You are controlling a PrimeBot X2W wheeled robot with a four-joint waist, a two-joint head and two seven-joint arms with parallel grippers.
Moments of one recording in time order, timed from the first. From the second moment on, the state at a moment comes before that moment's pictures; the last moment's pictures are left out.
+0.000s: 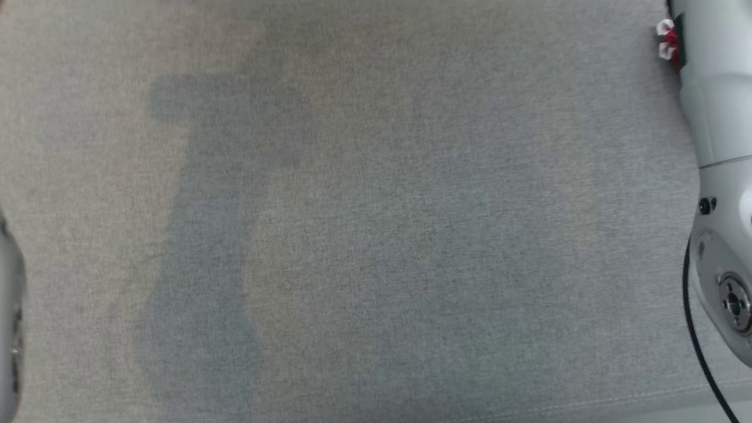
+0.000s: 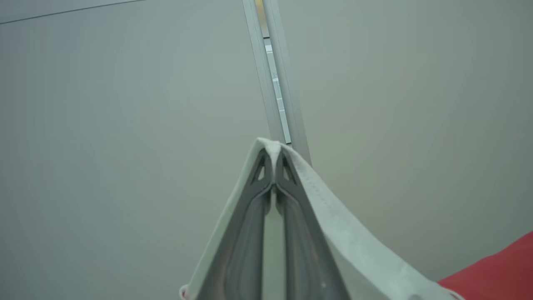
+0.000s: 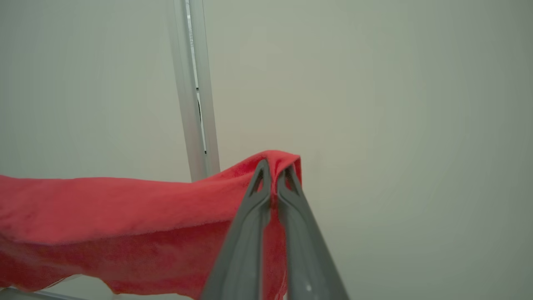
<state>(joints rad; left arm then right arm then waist) -1.51 0.27 -0.29 0.57 -0.29 -0.04 -0.18 -1.44 -0.10 0.03 0.82 0.18 0.13 -0.18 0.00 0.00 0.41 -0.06</state>
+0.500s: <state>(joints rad) -1.19 0.26 -0.27 0.60 -0.36 -0.11 -0.26 -1.30 -0.10 0.17 1.04 0.32 0.13 -0.26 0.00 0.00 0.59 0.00</state>
